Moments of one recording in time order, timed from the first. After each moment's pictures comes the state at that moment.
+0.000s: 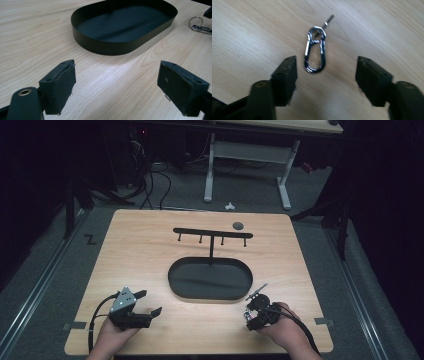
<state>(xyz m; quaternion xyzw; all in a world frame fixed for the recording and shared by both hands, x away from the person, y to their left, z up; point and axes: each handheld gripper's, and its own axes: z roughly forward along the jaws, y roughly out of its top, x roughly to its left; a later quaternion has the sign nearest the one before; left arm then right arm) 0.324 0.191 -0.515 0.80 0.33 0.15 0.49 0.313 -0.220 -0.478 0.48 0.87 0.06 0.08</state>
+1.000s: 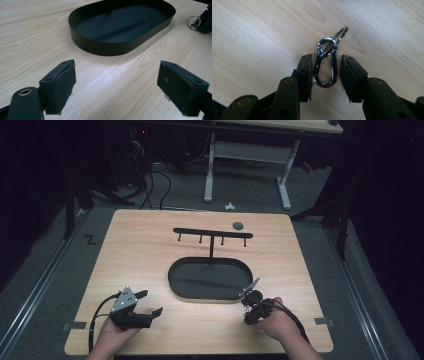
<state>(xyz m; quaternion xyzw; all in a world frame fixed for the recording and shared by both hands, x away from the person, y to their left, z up) 0.324 0.188 -0.514 0.80 0.32 0.15 0.49 0.333 -0.211 -0.488 0.48 0.88 0.03 0.03</state>
